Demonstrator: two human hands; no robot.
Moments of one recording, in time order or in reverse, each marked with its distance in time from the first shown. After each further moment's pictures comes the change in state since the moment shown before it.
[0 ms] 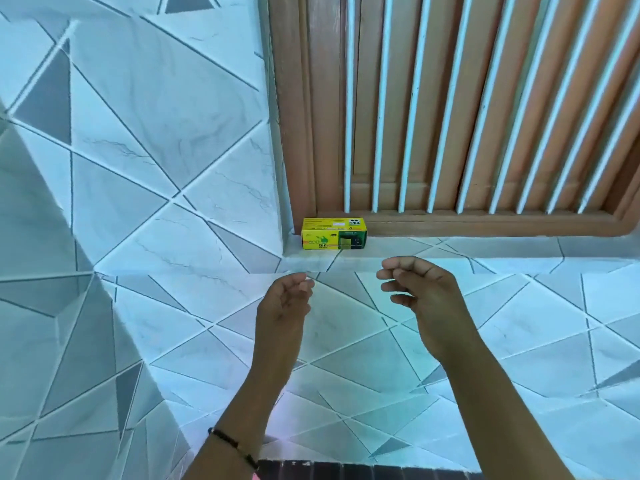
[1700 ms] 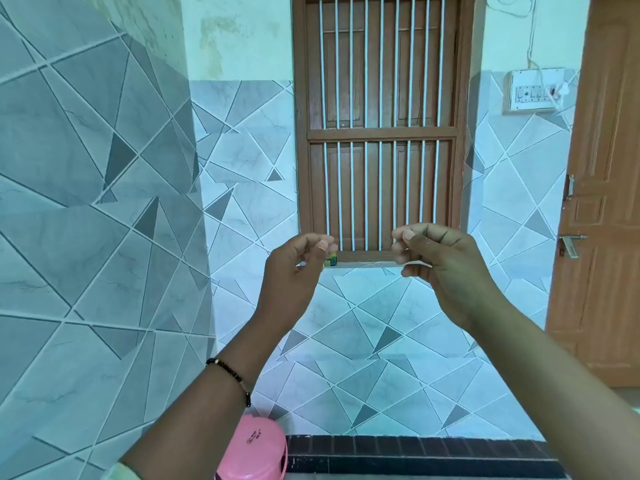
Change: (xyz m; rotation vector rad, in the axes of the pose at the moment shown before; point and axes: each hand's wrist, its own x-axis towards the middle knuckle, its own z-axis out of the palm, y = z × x) left_hand -0.568 0.337 -0.092 0.176 -0.164 0.579; right_hand -0.620 -0.272 -0.065 0.003 -0.096 -0.441
